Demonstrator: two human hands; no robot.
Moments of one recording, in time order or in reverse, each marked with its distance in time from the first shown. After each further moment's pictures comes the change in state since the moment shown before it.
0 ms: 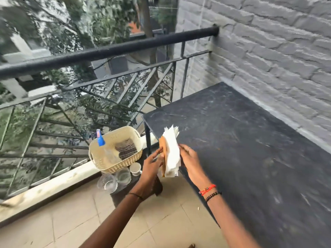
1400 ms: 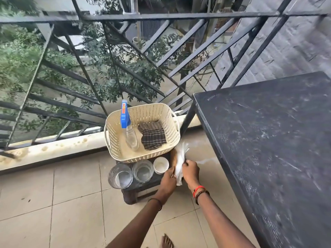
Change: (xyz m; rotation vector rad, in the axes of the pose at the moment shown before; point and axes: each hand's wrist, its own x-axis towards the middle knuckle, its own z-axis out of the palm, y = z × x) left_hand 0.179 -0.201 -0.105 0.124 0.052 -0.271; right_hand 0.188 0.230 0.141 -0.740 0.019 0.189
